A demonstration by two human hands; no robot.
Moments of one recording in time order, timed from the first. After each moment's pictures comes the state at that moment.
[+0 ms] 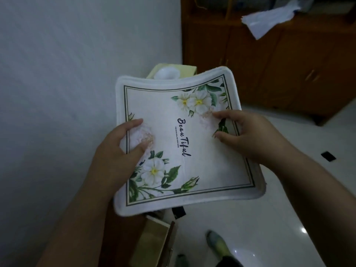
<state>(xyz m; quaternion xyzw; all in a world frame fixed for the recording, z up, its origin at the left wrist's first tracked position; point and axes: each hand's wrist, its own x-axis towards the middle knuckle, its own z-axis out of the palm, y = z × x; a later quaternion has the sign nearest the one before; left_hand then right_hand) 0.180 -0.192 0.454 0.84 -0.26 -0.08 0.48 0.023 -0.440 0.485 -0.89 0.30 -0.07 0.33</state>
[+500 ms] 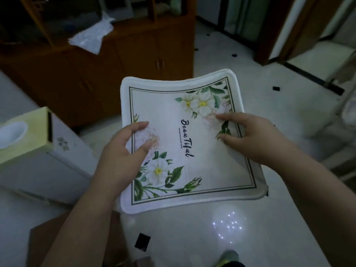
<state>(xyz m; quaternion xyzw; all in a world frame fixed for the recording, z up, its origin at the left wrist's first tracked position) 0.024 -0.395 0.450 0.67 -0.53 -0.31 0.42 -0.268 -0.446 0.483 -0.70 0.63 -0.19 0.27</state>
